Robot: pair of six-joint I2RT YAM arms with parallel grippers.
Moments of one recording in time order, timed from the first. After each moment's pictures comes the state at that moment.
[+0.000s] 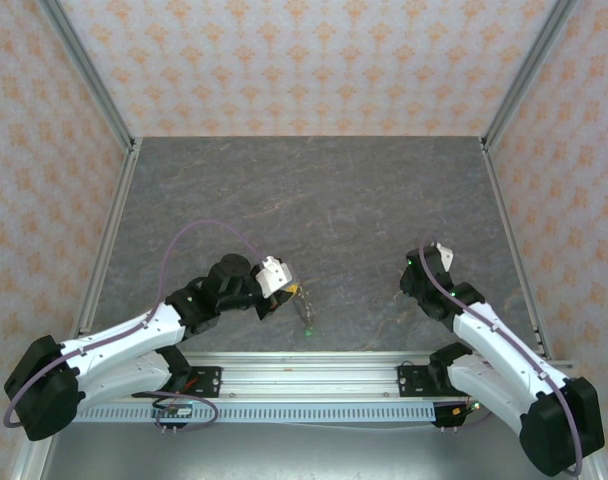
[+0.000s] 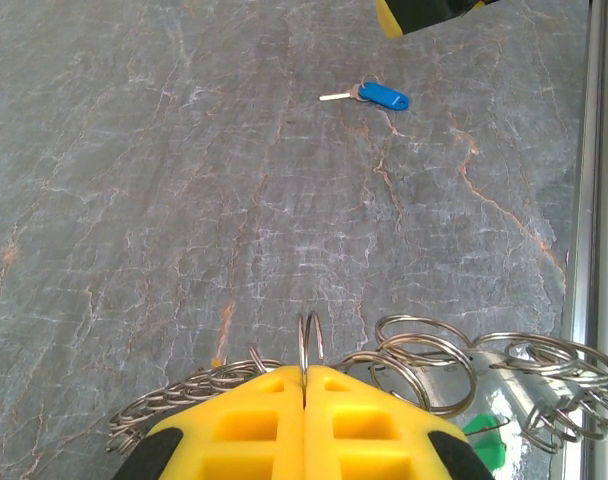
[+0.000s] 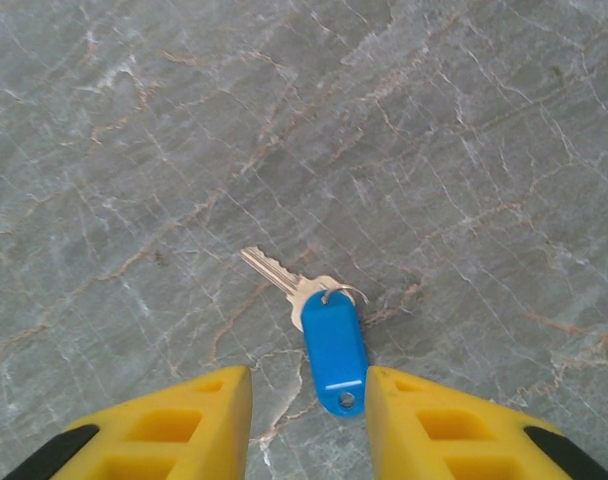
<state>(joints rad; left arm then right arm) -0.76 0.97 0.46 -0.02 0.26 0.19 0.39 0.85 0.46 -0.59 0.28 0.73</state>
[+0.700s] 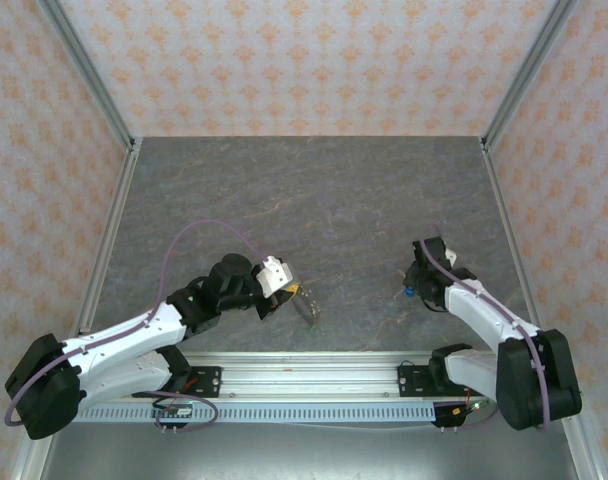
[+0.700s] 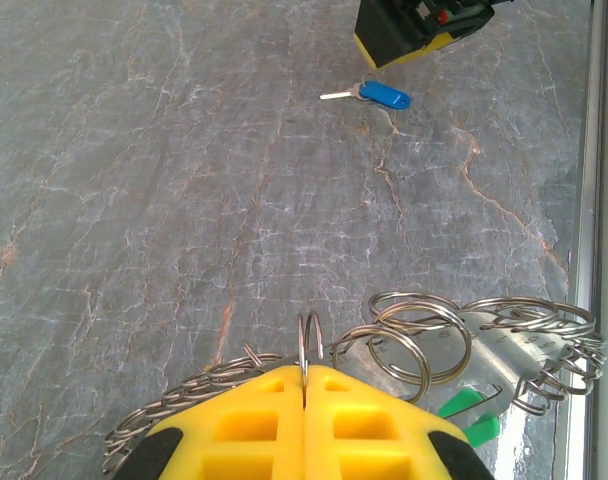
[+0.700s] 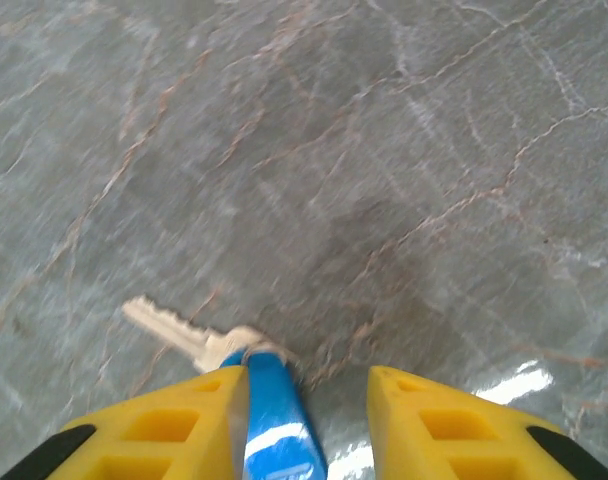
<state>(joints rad) -0.76 0.98 0.46 -0.01 0.26 0.19 0.19 1.13 0.47 -0.46 0.14 0.73</state>
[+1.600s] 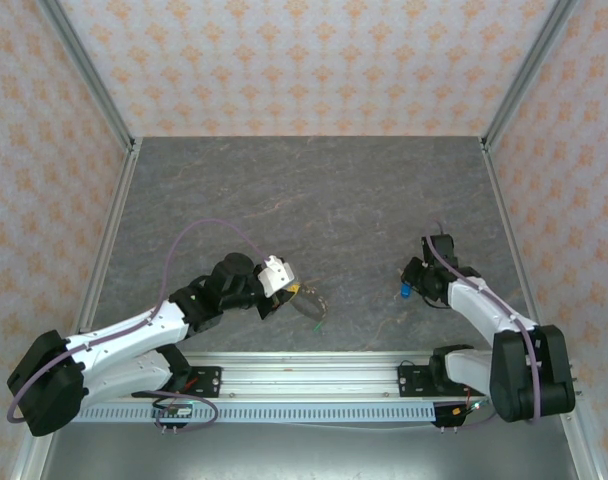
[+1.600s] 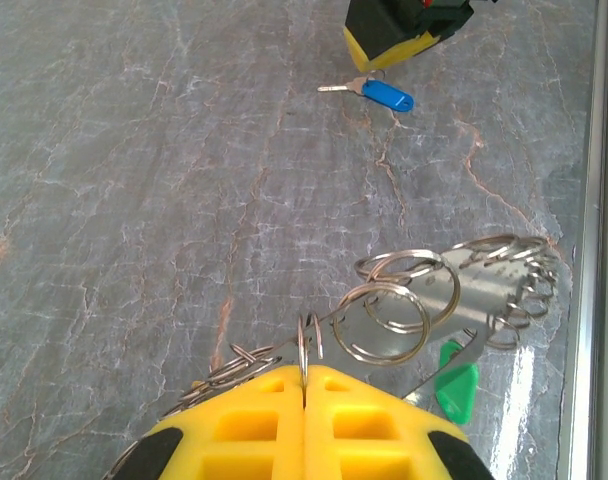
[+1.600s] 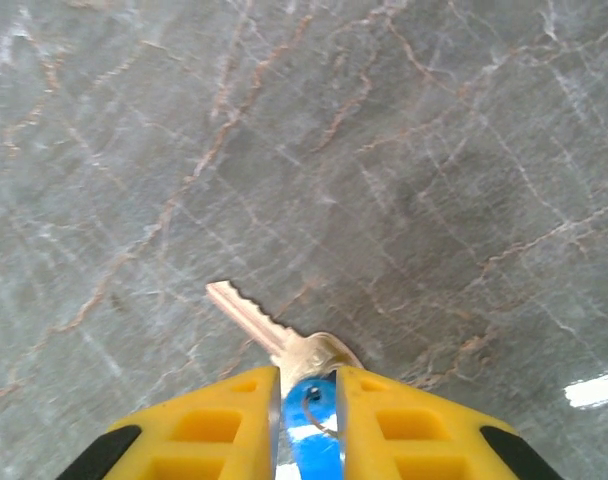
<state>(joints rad) -0.76 1.01 0.47 -0.01 0.26 0.19 0.12 1.14 0.47 -0.39 -0.08 0.68</state>
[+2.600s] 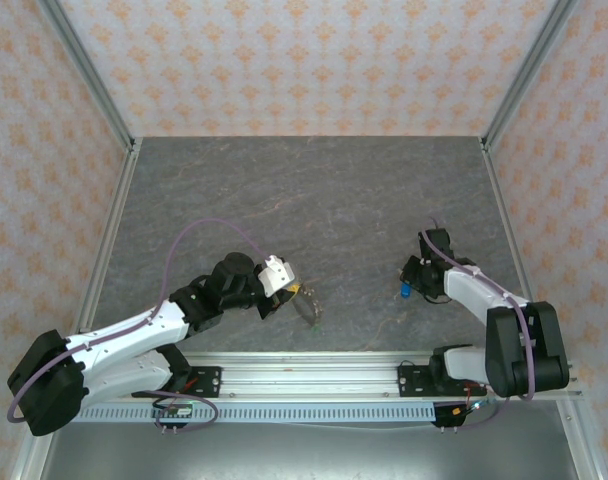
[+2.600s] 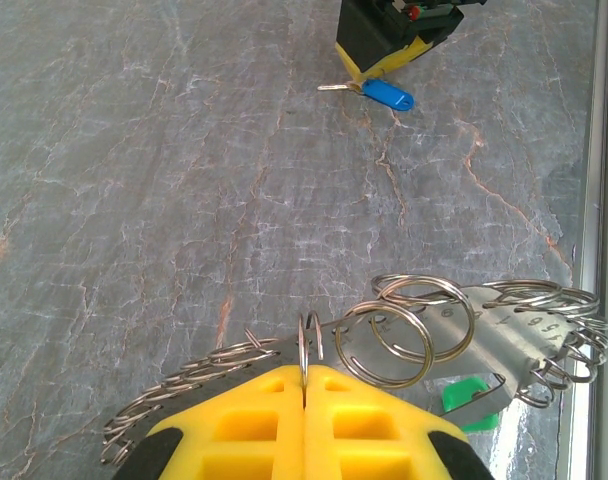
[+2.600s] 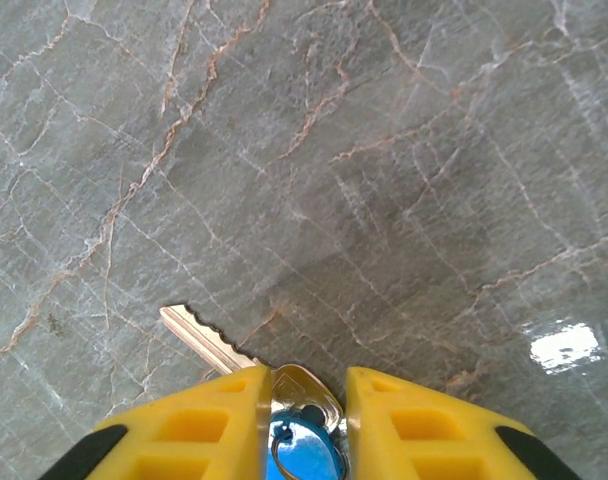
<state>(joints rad) -0.76 1.01 0.48 -0.01 0.26 0.19 0.11 1.28 0.53 -0.41 -0.06 0.64</state>
